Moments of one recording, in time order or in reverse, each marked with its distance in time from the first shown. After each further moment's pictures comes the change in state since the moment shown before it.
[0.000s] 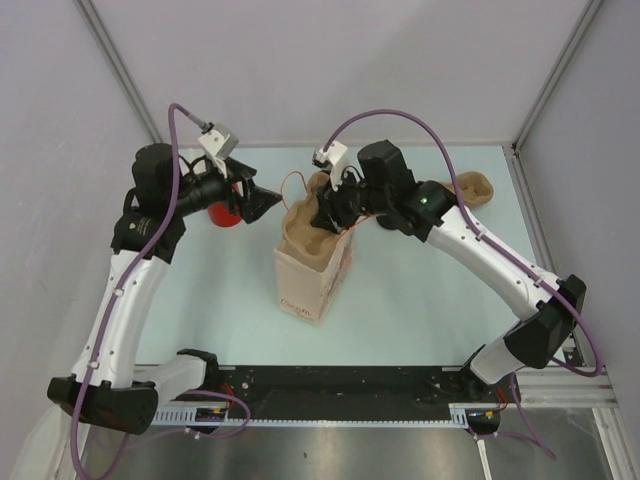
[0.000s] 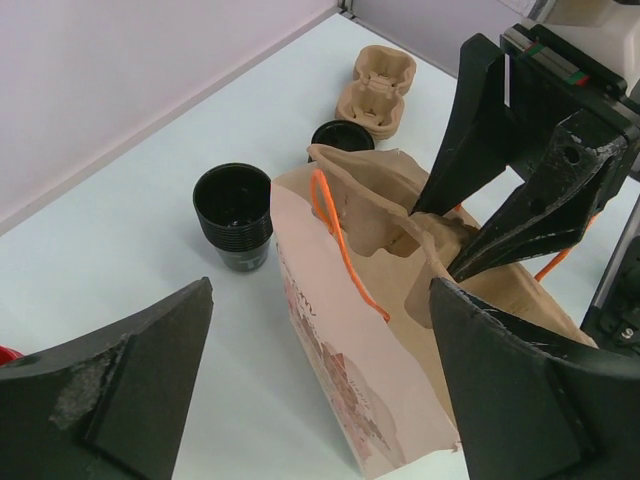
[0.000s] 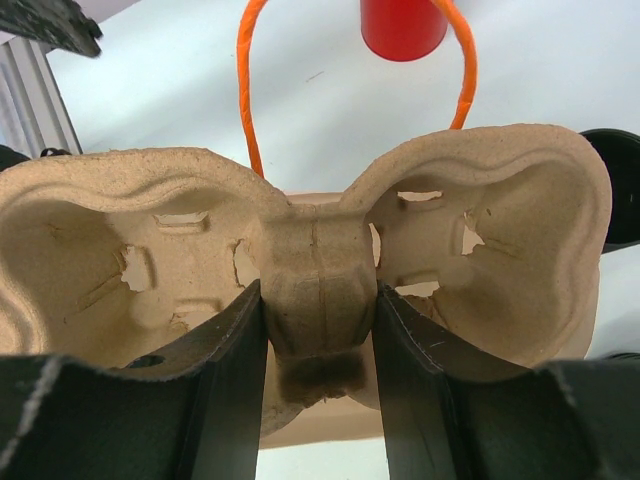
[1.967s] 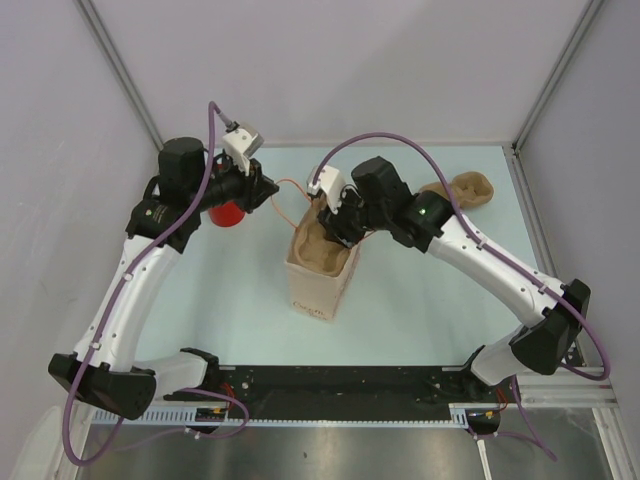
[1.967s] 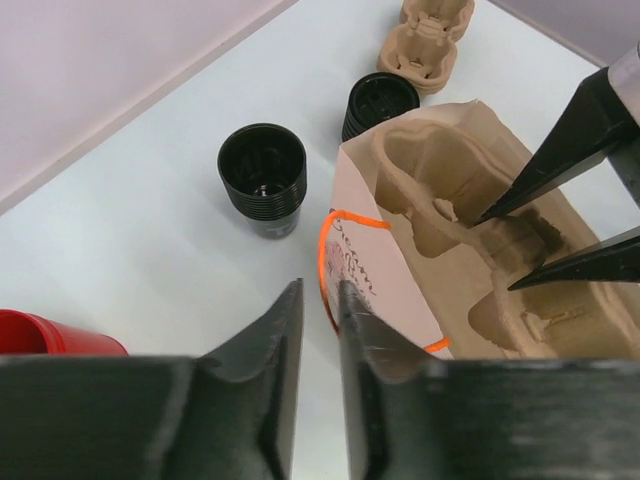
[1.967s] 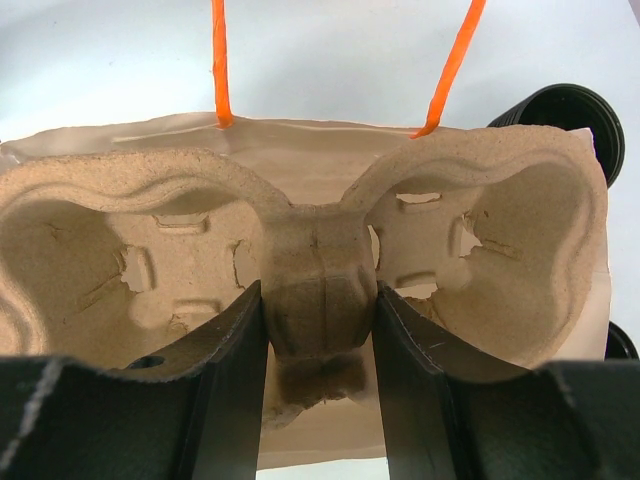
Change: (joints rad) left arm -0.119 0.086 0.068 -0.105 -0.217 0.087; right arm 0.059 -0.040 -0.056 -0.110 0.147 -0.245
